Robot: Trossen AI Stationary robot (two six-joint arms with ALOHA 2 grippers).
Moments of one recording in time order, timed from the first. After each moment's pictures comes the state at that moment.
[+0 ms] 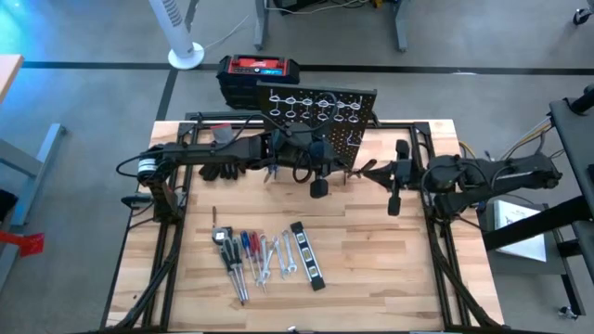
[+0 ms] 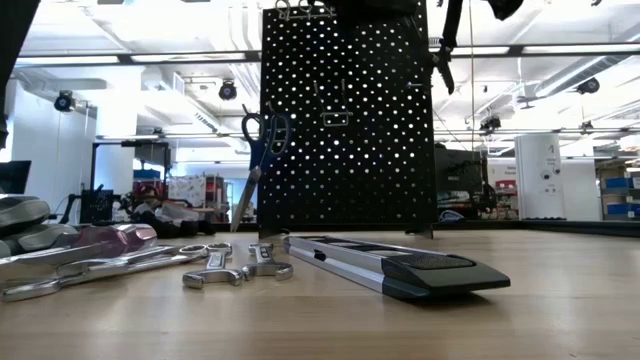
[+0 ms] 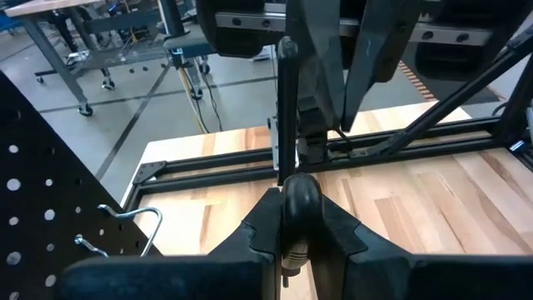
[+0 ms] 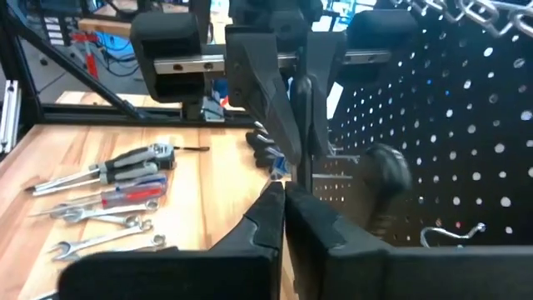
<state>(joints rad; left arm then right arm) 0.12 1.82 1.68 -0.17 0.09 0.19 0.18 0.78 0.81 -0.29 0.39 -0.07</state>
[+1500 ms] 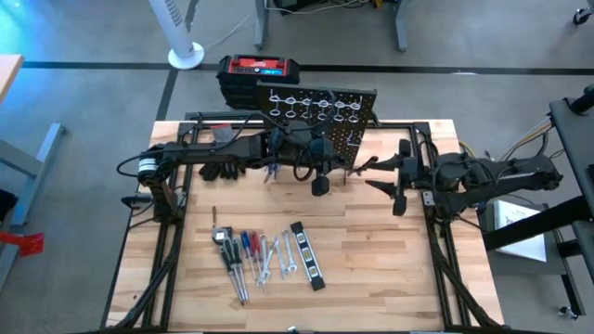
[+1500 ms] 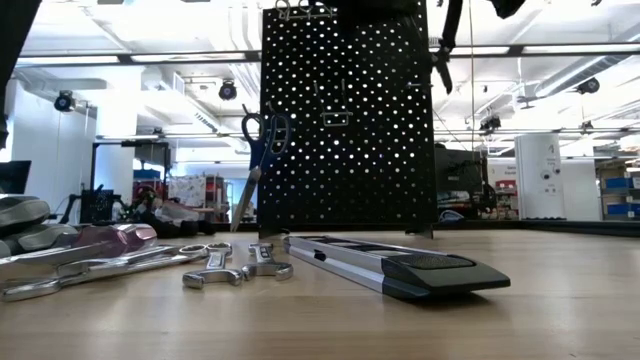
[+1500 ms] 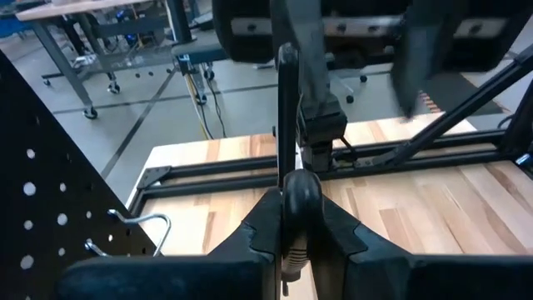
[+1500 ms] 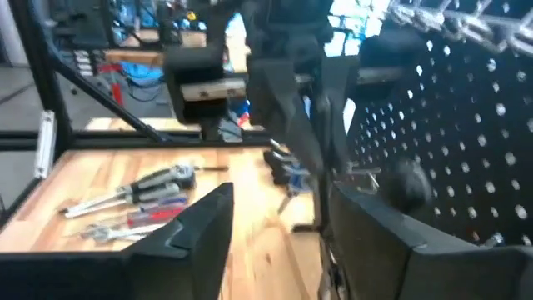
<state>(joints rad) 0.13 1.82 1.67 -0.14 0.09 0.17 0.17 0.72 0.79 -0.27 0.34 -0.03</state>
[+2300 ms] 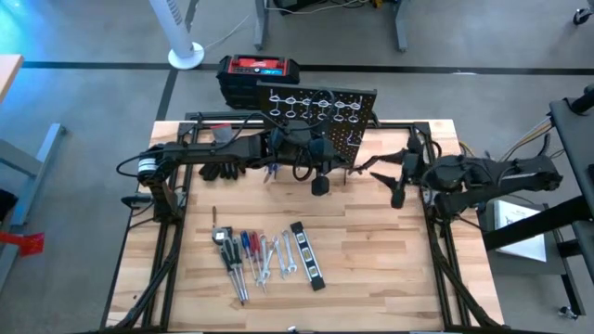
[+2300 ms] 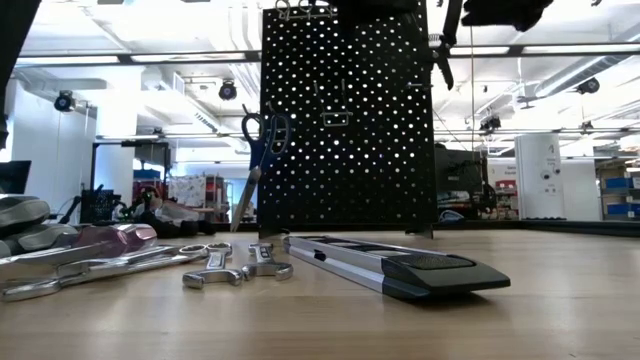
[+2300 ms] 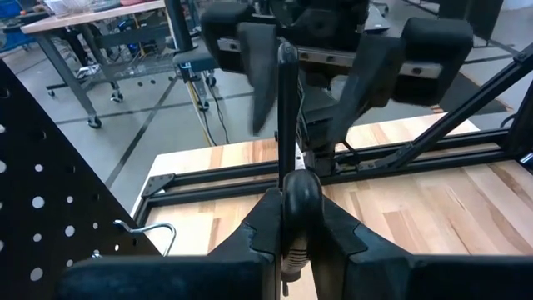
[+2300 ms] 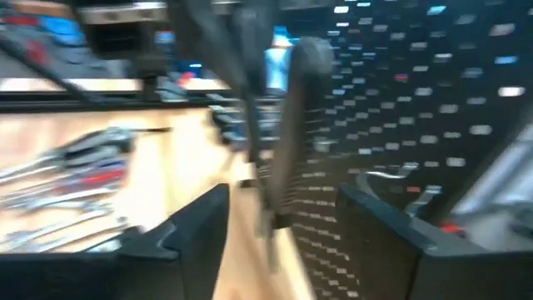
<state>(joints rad) 0.13 1.82 1.67 -0.13 0.09 0.20 0.17 0.70 0.78 -0.41 0.54 -0.01</state>
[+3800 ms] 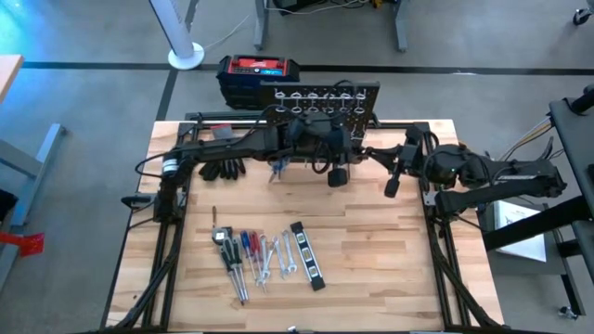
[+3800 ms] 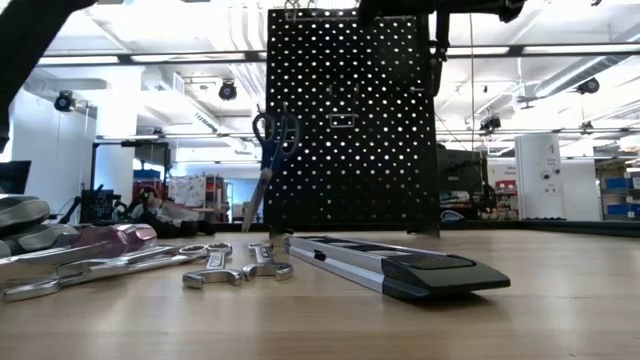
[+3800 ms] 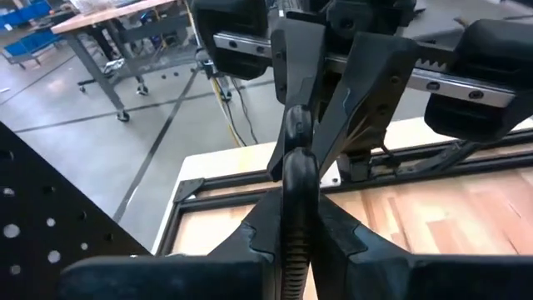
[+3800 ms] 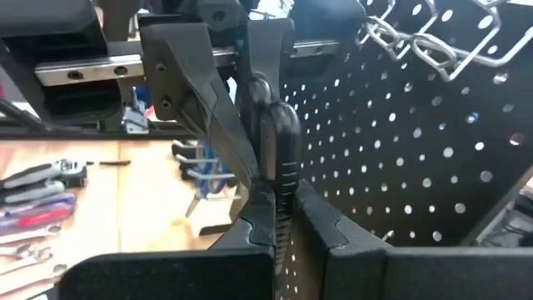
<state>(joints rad) 0.12 2.03 2.06 -0.33 0.01 0.26 0.05 0.76 0.79 -0.21 0.45 -0.18</state>
